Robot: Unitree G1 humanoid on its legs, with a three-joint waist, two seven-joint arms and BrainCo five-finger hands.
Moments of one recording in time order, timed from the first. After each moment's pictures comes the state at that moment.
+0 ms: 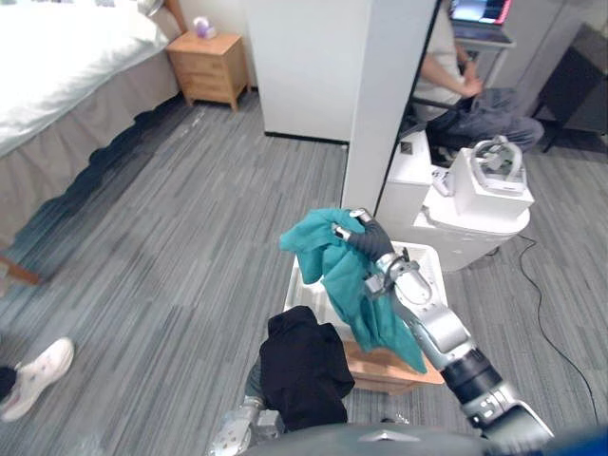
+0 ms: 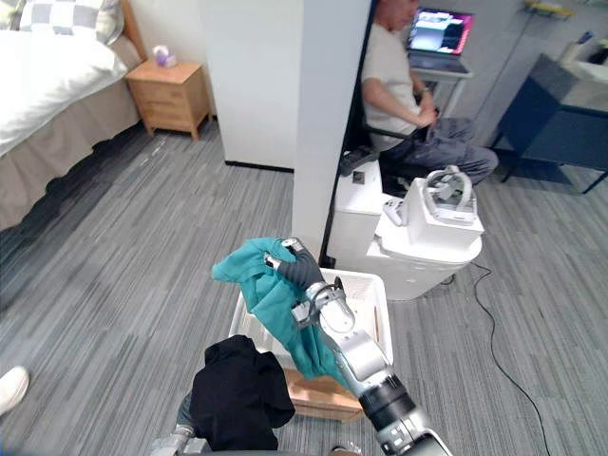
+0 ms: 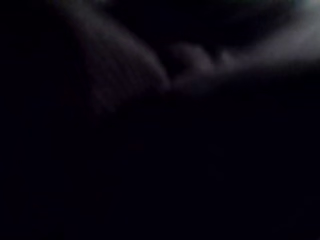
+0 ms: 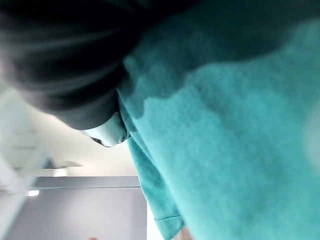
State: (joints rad) left arm 0.36 0.17 -0.26 0.31 -0.41 -0.25 -0.09; right arm -0.46 -0.09 0.42 0.27 0.16 -0.02 -0.06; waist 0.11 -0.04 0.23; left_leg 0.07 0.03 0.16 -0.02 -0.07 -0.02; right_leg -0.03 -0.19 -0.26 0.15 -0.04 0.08
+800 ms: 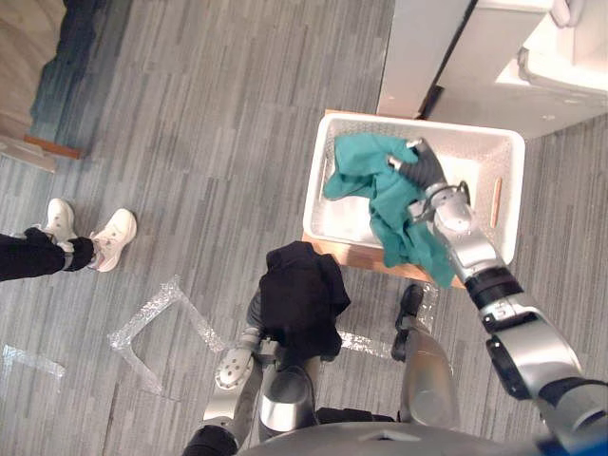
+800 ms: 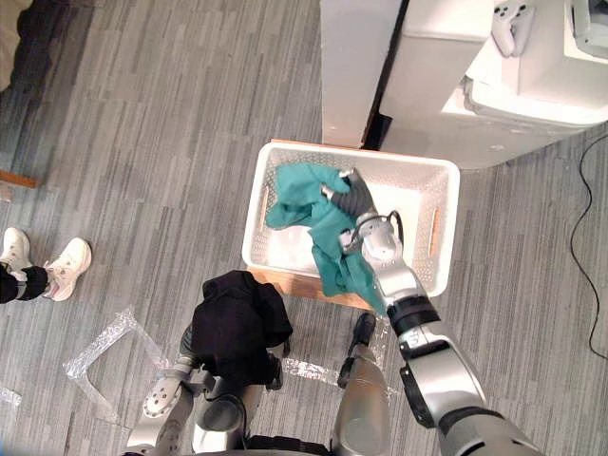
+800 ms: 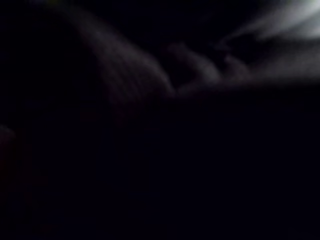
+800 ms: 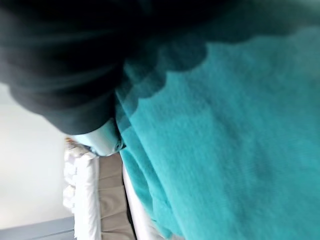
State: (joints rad) left arm 0.11 0.17 -0.23 0.46 -0.45 -0.44 -0.11; right arm -0.60 -0.29 0.22 0.62 0.12 -0.26 -0.03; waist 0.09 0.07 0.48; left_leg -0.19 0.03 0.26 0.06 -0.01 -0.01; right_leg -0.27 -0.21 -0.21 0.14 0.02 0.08
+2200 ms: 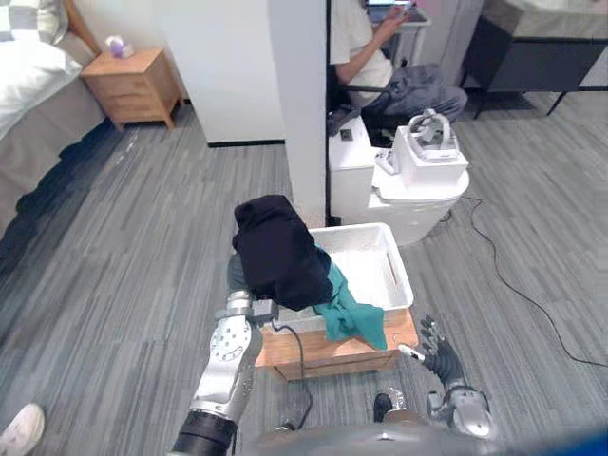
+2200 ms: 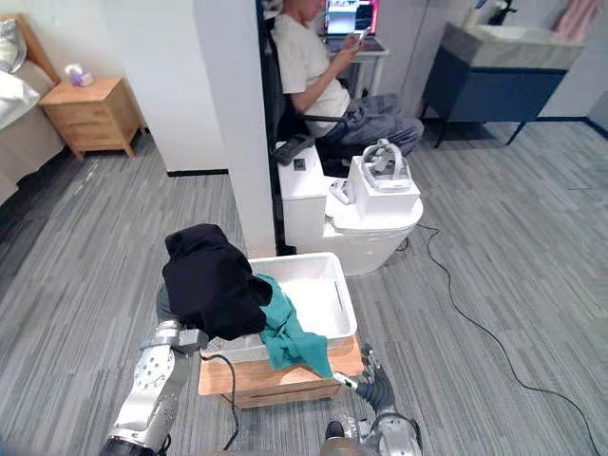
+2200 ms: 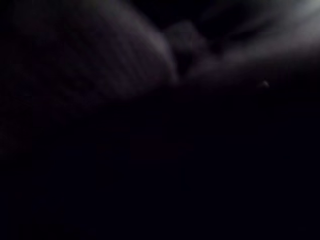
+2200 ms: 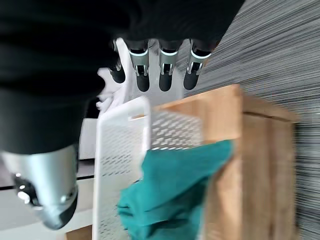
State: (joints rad) left arm 0.04 0.18 -0.14 0.06 -0.30 -0.25 0.24; right arm 0.35 -0.16 0.15 0.47 0.11 -0.27 -0.05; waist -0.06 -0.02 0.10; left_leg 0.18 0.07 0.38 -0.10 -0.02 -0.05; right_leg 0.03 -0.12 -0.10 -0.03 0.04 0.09
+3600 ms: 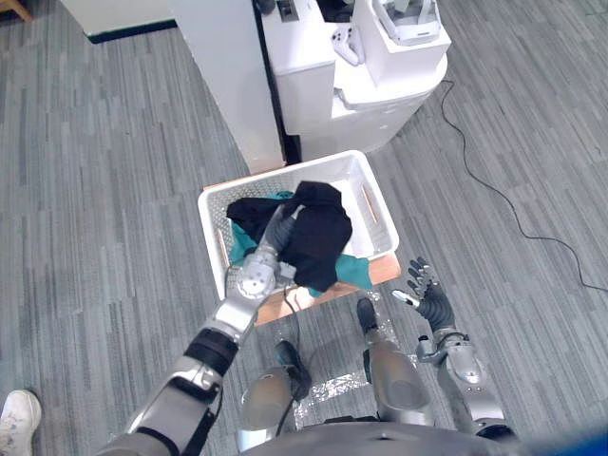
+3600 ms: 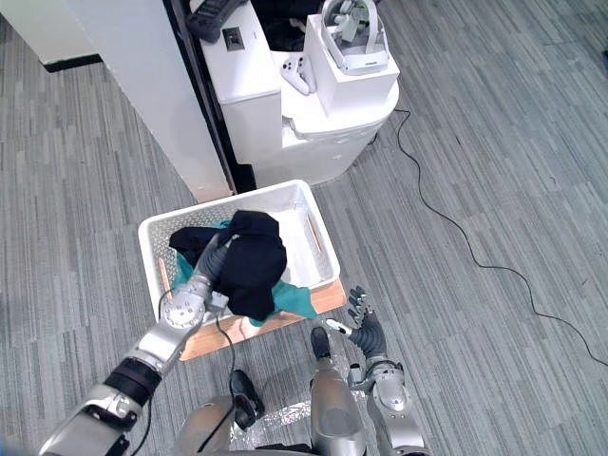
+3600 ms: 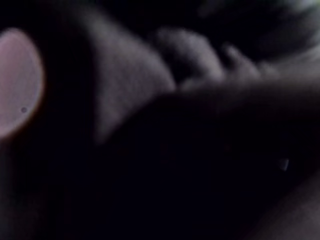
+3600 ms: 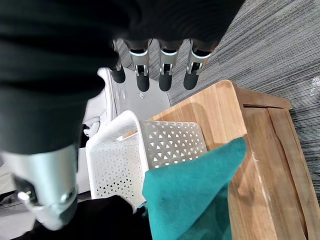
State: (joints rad) left arm -0.30 0.29 -0.36 0.41 -0.05 -0.11 0.18; right arm 0.11 -0.16 0.18 0.47 0.26 -0.41 -0.01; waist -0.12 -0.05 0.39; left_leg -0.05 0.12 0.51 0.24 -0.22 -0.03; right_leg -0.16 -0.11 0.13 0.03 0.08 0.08
